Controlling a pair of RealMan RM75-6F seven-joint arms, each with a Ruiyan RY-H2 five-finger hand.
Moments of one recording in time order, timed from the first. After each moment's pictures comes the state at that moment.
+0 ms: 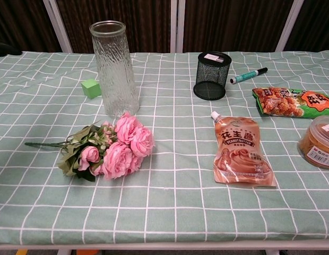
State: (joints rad) left arm -0.31 -1.24 0.00 -1.68 1.69 1.29 -0.21; right arm 0.05 -1.20 0.11 -1.52 -1.47 1.53 -0.03
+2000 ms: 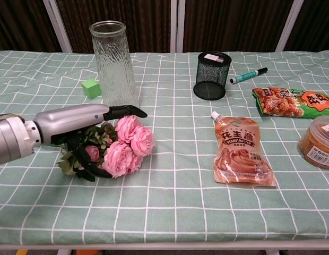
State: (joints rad) left arm -0.66 -1.60 -0.02 -1.44 1.52 0.90 -0.13; right arm 0.03 -1.19 0.12 -1.49 -1.41 1.52 0.02
